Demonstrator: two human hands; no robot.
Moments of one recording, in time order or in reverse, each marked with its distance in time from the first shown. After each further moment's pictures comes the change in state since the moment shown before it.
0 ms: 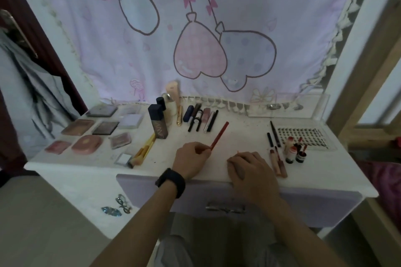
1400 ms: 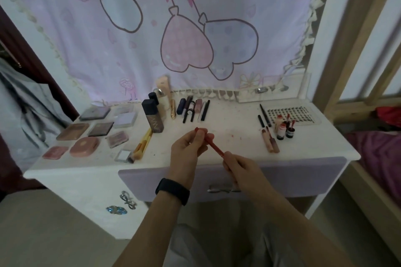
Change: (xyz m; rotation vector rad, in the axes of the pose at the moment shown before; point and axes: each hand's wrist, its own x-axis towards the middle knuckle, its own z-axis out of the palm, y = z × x) left_hand -0.066 0.024 -0.004 -0.847 0.043 0.024; right_hand -0.030 -0.072 -0.047 0.978 -0.296 0.654
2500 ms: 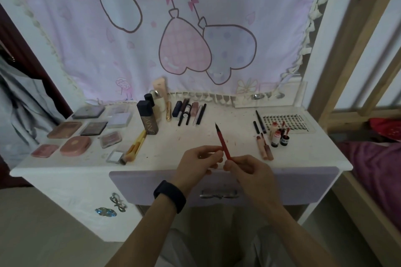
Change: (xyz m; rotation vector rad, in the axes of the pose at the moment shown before) left_hand -0.003 -0.005 0.015 0.317 -0.220 -0.108; right_hand -0.001 0.013 -0.024 -0.150 0.282 -0.219
